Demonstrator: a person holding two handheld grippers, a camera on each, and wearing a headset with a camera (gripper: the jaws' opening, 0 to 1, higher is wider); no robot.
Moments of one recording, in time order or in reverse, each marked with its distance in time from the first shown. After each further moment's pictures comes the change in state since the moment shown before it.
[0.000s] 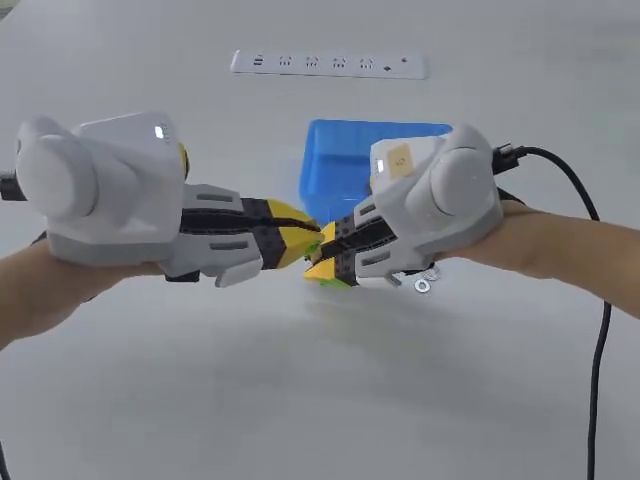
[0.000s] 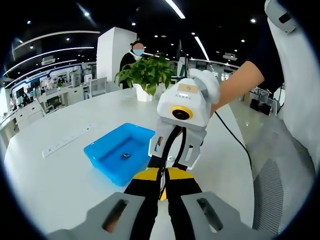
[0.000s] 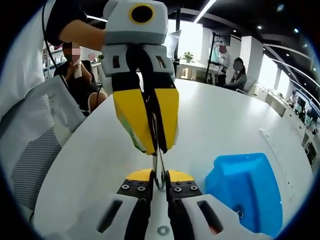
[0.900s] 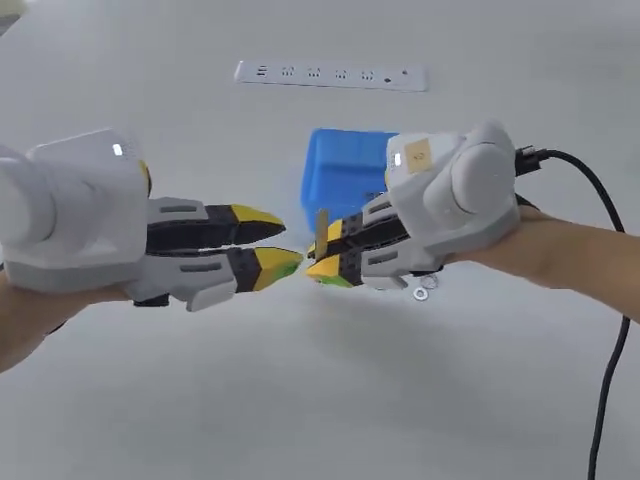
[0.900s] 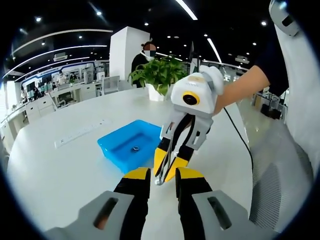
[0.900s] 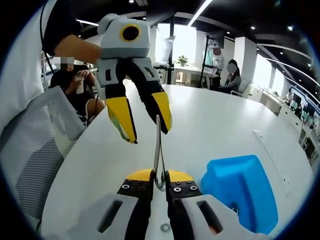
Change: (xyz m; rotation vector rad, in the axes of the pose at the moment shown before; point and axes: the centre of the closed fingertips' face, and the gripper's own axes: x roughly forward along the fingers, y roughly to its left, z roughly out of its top) left arm -0.030 0.002 -0.007 -0.045 -0.009 0.110; right arm -0.021 -0.001 0.017 0.040 -0.039 -0.039
